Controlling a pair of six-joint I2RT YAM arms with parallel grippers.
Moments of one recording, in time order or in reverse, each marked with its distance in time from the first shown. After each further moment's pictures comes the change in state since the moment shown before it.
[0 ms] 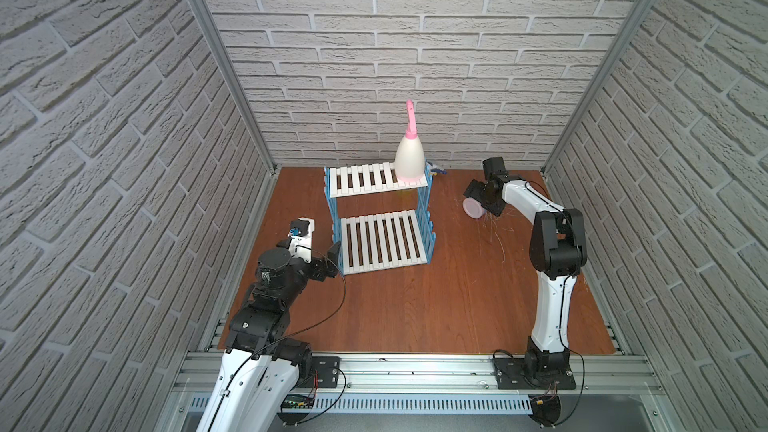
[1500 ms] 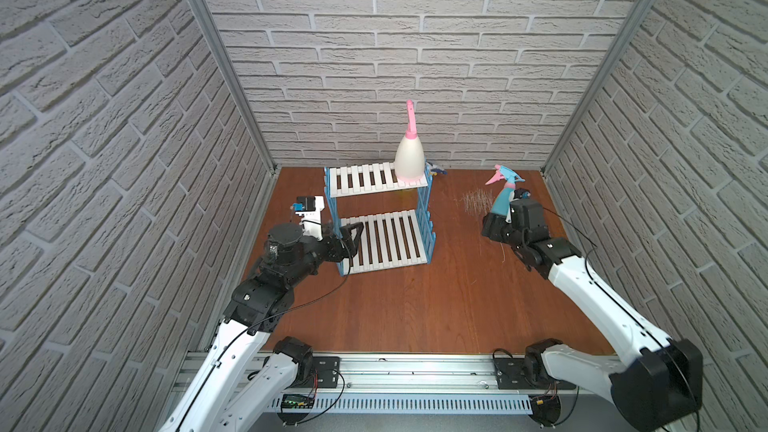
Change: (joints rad) left arm -0.211 0.248 0.251 0.010 0.094 -0.416; right arm 0.217 -1.089 -0.864 0.196 0.172 -0.279
